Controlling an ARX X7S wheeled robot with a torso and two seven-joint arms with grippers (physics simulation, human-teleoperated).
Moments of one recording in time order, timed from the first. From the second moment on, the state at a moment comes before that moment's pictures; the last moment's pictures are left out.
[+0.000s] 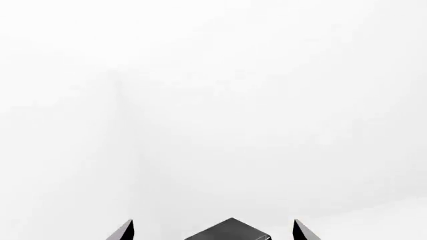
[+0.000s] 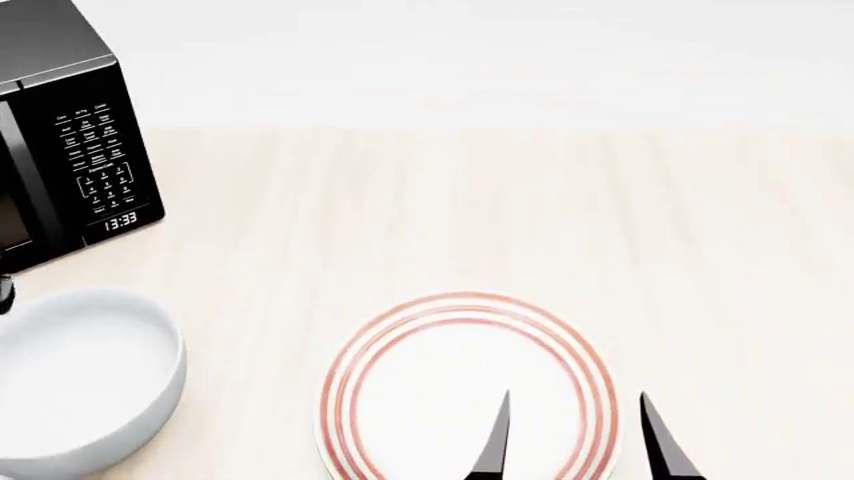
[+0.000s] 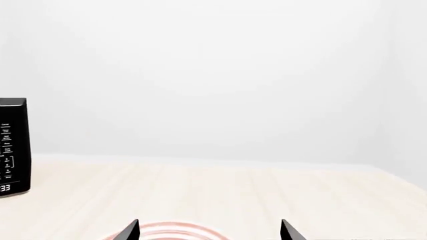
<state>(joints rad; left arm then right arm) -0.52 -0.18 0.06 0.87 0.45 -0.95 0.17 -0.03 0.21 -0.19 -0.47 0.13 0.21 0.27</state>
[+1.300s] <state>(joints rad) -0.71 -0.11 -0.17 0.42 0.37 -1.26 0.20 -0.03 0.26 -0.23 -0.45 0.16 0.18 0.32</state>
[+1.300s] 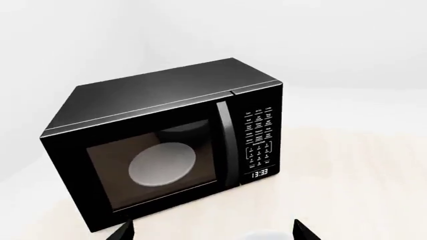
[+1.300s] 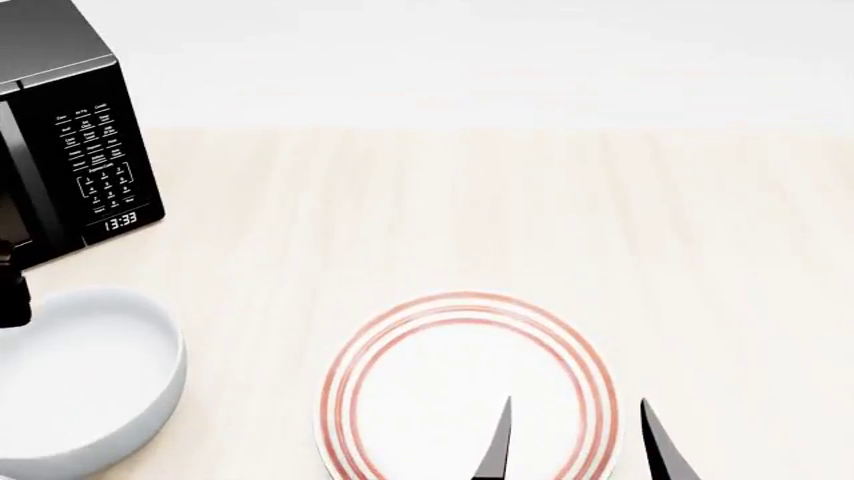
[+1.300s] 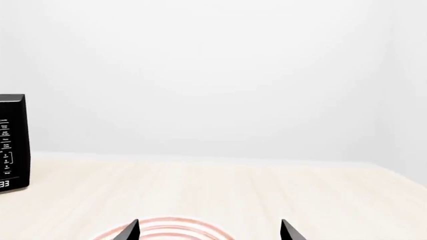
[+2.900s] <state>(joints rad) -0.61 -0.11 -0.31 0.10 0.22 -1.02 0.04 -0.02 0.29 -0.26 -0.45 0.18 0.17 0.36</state>
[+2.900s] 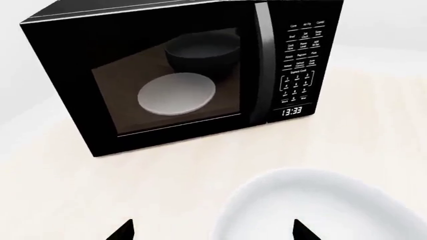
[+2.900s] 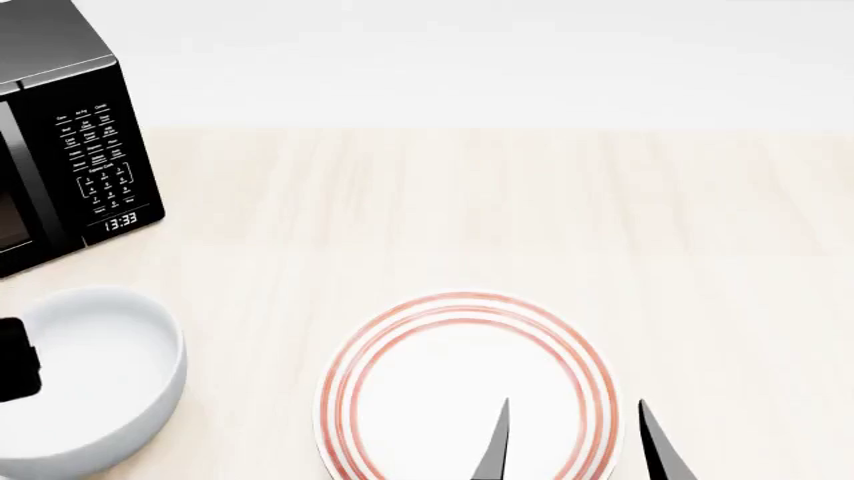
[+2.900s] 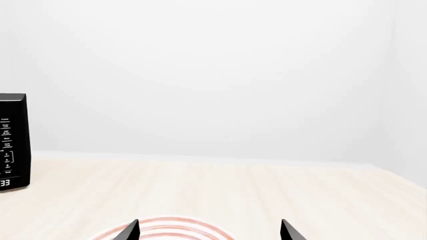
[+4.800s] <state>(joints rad) -0.57 -0.12 -0.31 -0.14 0.08 -0.84 -0.06 -0.01 0.32 -0.30 -0.43 0.20 0.15 0.39</state>
